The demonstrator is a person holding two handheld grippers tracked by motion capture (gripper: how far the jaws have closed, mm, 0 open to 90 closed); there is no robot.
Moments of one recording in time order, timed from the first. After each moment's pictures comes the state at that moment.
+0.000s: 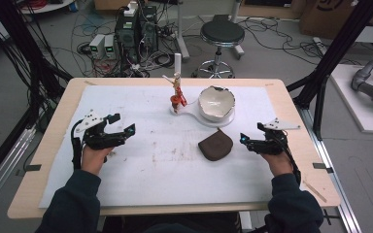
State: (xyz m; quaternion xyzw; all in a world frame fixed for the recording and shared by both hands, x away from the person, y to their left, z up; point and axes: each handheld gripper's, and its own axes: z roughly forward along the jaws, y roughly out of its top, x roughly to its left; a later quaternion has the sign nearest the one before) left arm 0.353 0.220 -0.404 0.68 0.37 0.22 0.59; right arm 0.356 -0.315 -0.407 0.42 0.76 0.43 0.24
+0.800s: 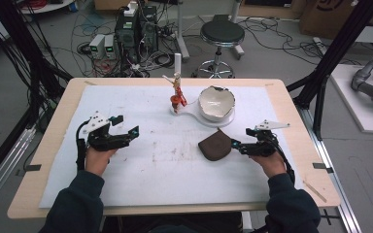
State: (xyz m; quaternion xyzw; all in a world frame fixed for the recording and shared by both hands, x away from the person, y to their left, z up) left arm 0.351 0.205 -0.407 0.70 0.37 0.23 0.57; right arm 0.362 -0.294 -0.418 0.41 0.79 0.43 0.15
